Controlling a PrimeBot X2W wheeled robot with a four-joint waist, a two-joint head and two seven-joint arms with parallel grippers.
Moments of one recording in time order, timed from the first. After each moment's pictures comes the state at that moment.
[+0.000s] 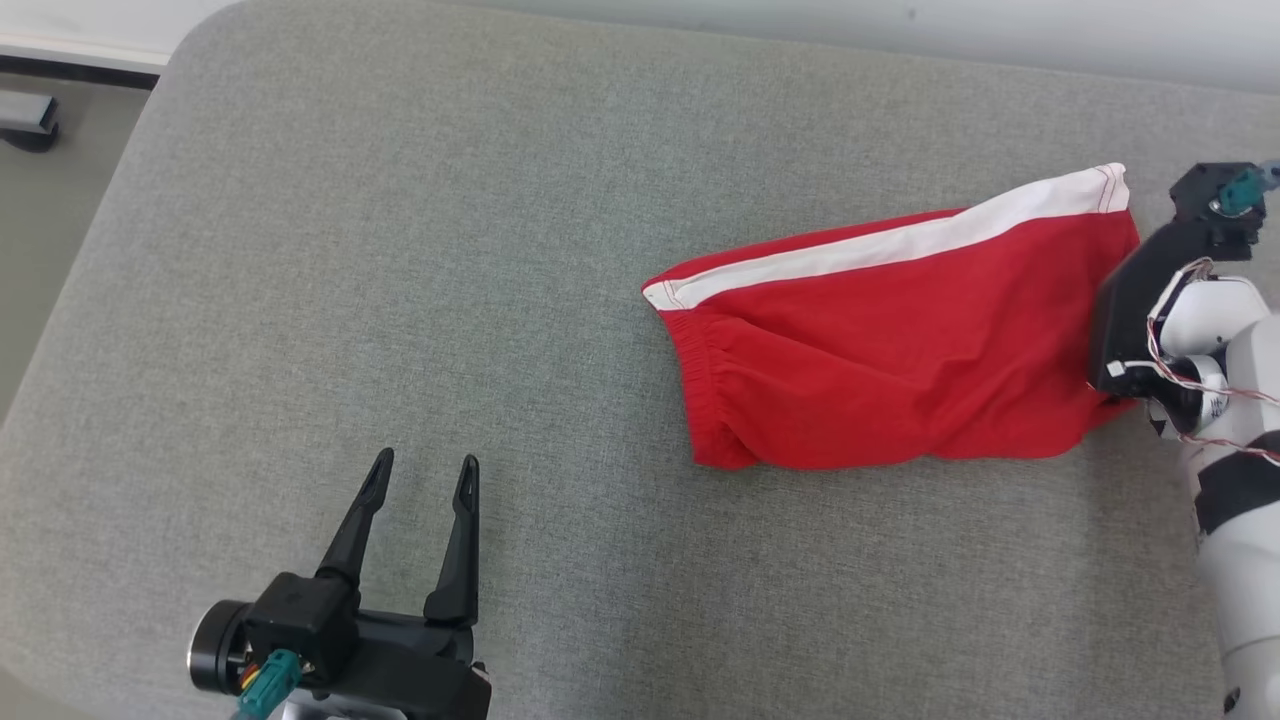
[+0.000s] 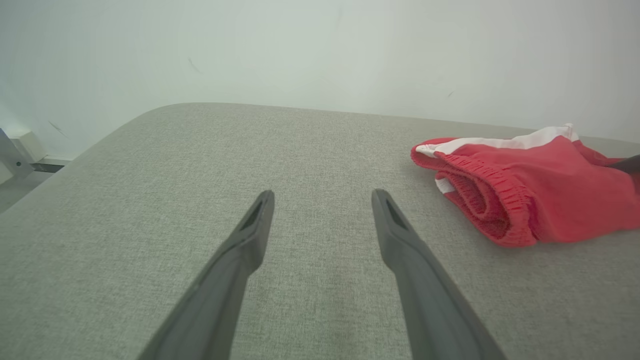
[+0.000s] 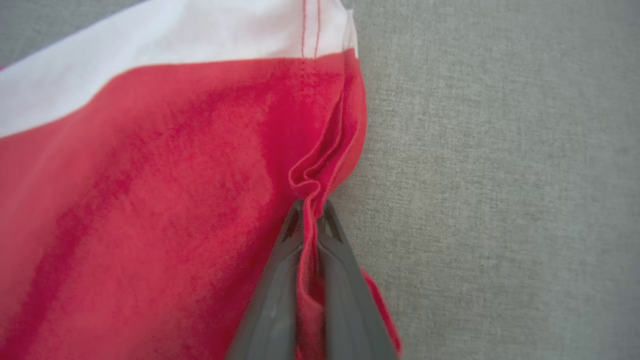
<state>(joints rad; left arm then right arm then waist) -0.21 0.29 -0.44 0.08 -0.47 0.14 -0.26 -0.83 -0.34 -0.12 0.79 0.06 0.13 0.70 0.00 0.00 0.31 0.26</state>
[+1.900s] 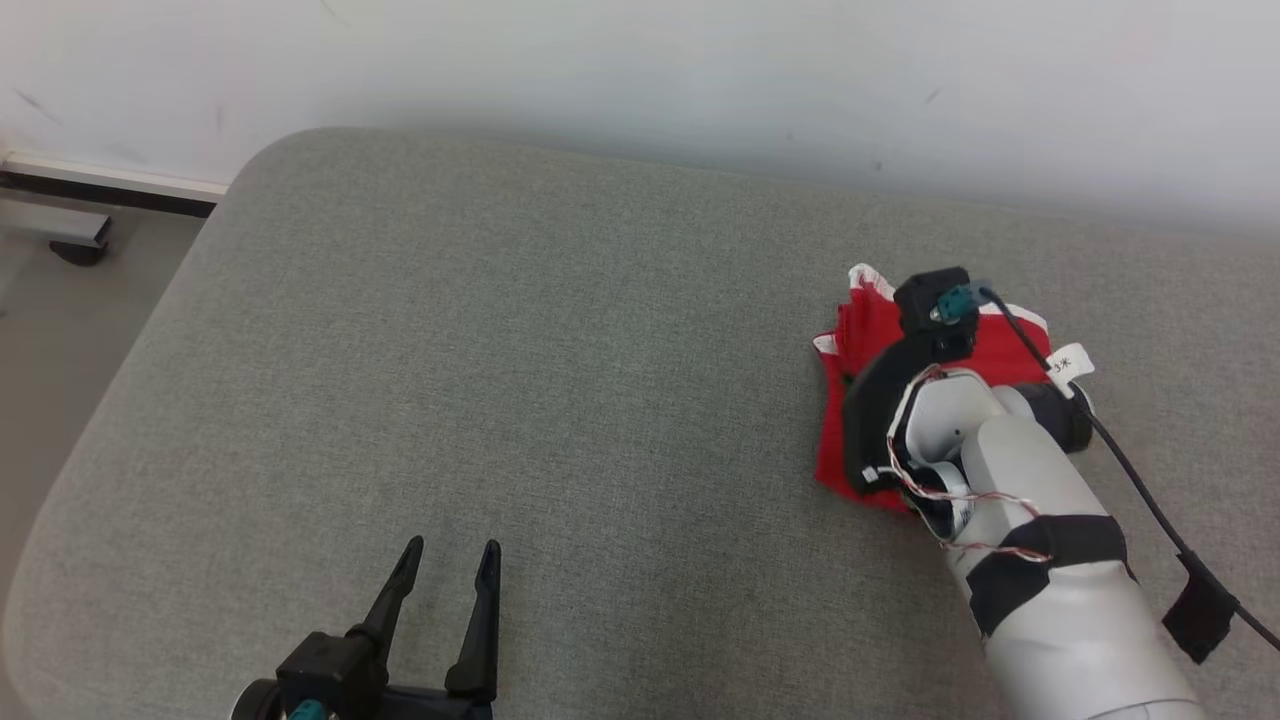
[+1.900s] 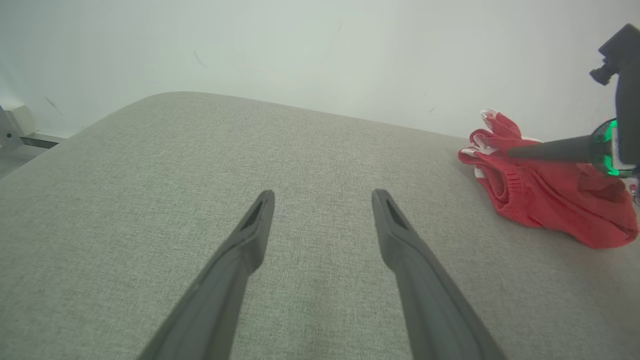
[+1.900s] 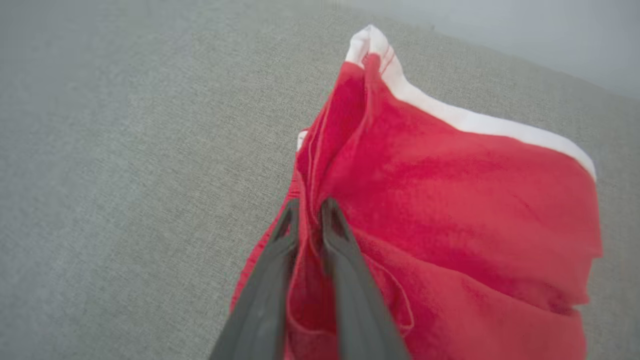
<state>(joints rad) -0.13 0.24 -0.44 0.19 -0.50 0.08 -0.26 -0.73 -0.07 0.06 0.77 0.02 0.13 0.51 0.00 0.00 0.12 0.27</state>
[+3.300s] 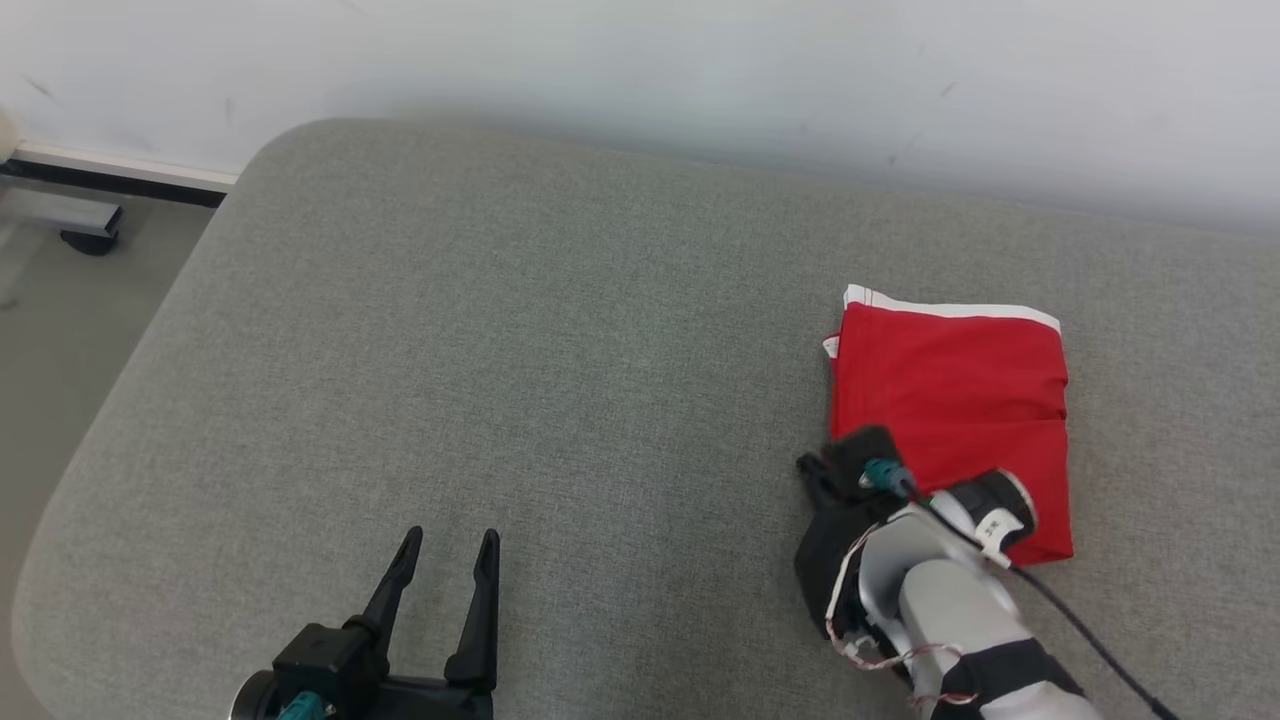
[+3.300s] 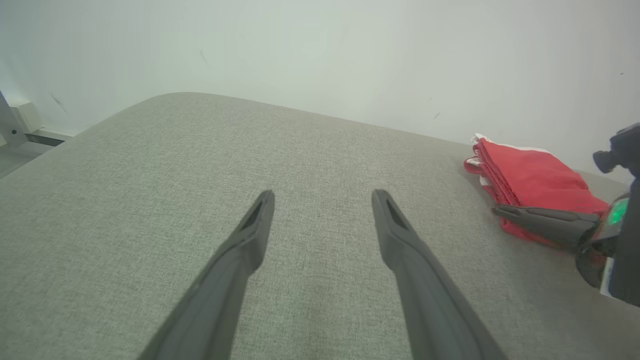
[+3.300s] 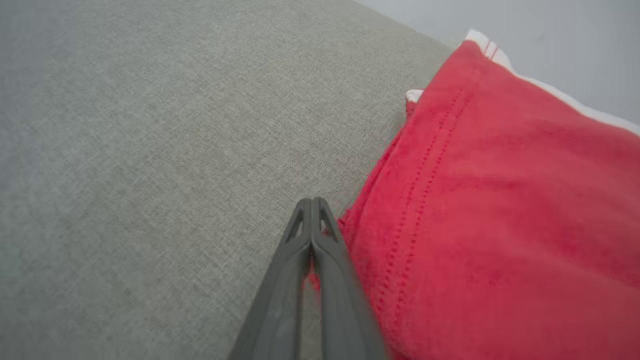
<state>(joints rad) -0.13 0.20 -0.39 0.20 -0.48 0.04 -0.26 -0.57 -0.06 0.18 0.84 -0.14 0.13 0.07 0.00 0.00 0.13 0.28</state>
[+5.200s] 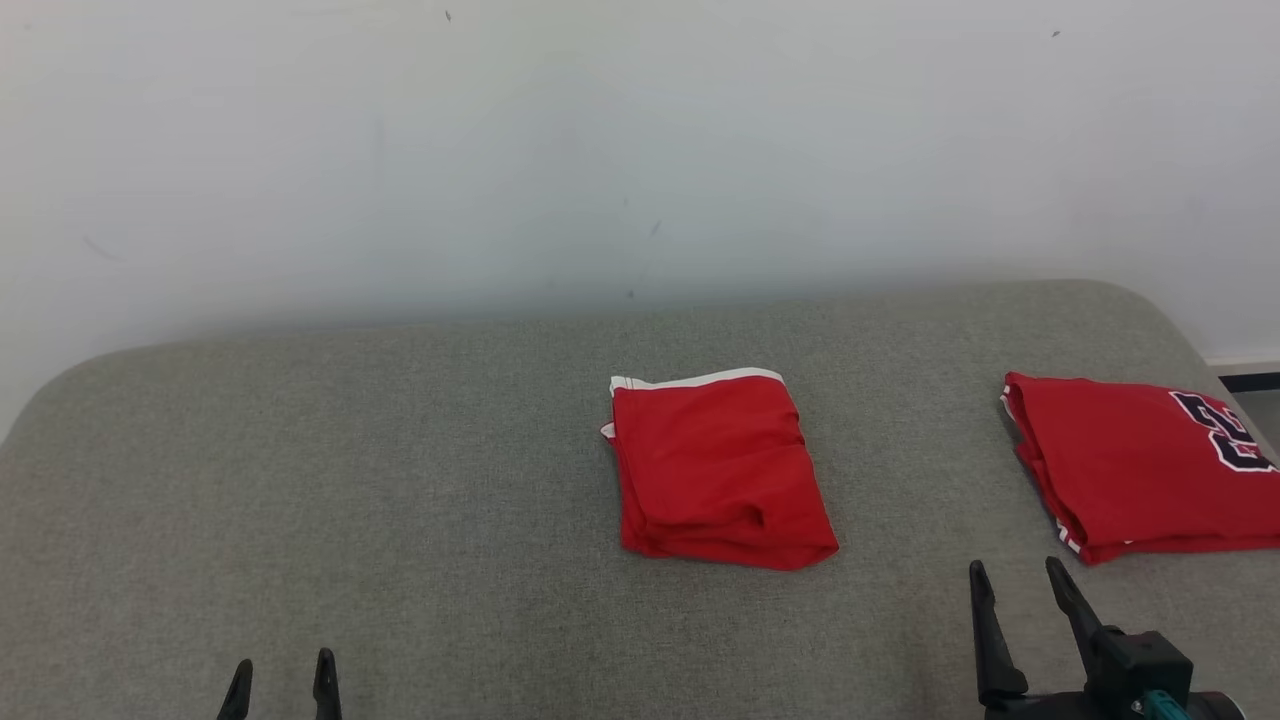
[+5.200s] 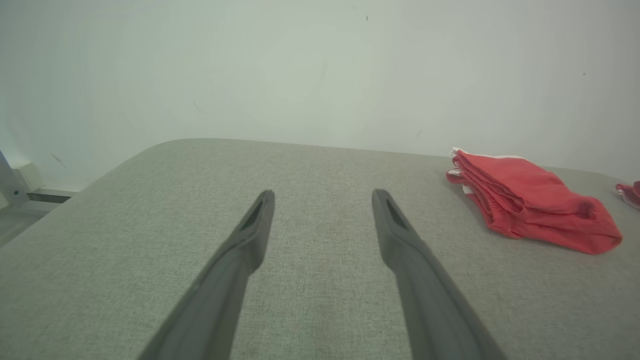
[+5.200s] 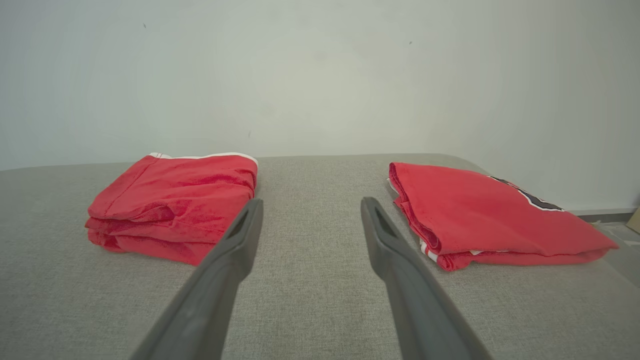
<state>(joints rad) 0.12 0.07 0.07 0.19 -0.19 -0.11 -0.26 0.01 -0.05 -0.13 0.24 -0.01 0.13 -0.19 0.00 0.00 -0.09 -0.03</state>
